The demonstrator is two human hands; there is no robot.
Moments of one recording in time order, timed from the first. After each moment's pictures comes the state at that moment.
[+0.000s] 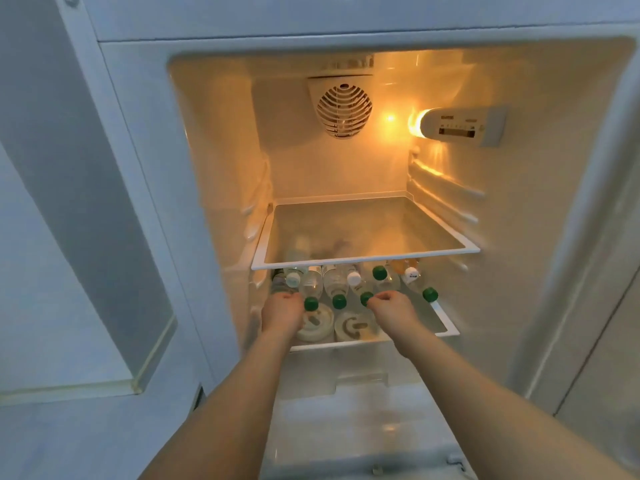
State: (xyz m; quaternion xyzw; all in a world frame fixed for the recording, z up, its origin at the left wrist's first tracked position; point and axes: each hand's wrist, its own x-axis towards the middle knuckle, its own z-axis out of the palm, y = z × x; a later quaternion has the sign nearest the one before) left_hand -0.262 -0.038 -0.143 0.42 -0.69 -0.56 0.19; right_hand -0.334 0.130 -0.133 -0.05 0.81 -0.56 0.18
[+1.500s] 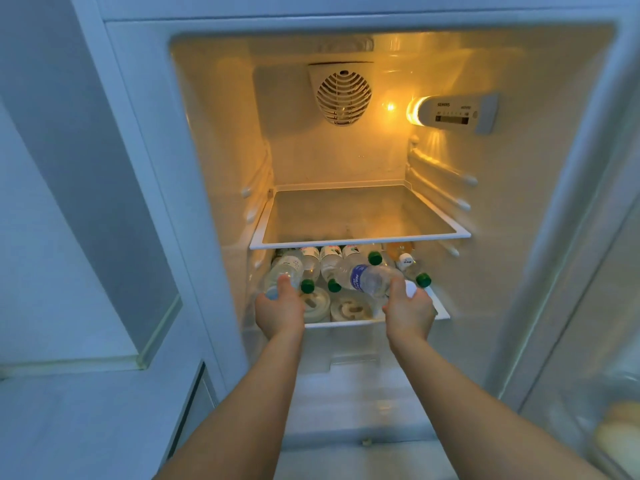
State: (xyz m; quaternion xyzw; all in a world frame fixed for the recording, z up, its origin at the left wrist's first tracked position) left_hand -0.251 -0.003 -0.162 0.48 -0.50 -0.63 0.37; right_hand -0.322 0.143 -0.154 0.07 0.74 -0.67 -0.03
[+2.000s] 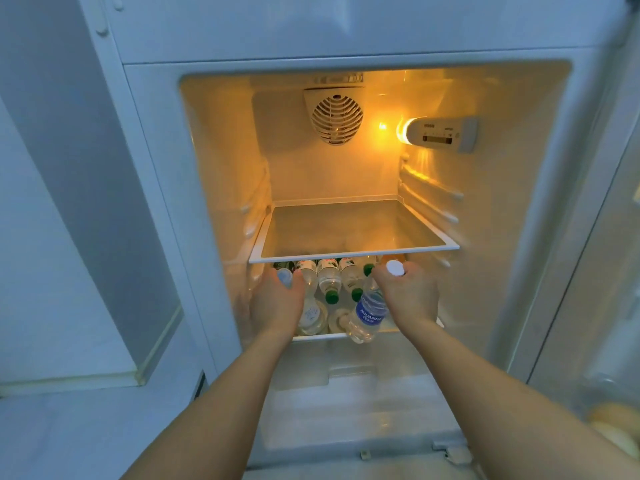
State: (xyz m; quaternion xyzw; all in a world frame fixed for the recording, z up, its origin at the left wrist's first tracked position) left_hand -0.223 0.005 -0.107 0.39 -0.81 -0.30 0.33; right_hand -0.323 0.168 -0.099 -0.08 0.82 -0.55 -0.10
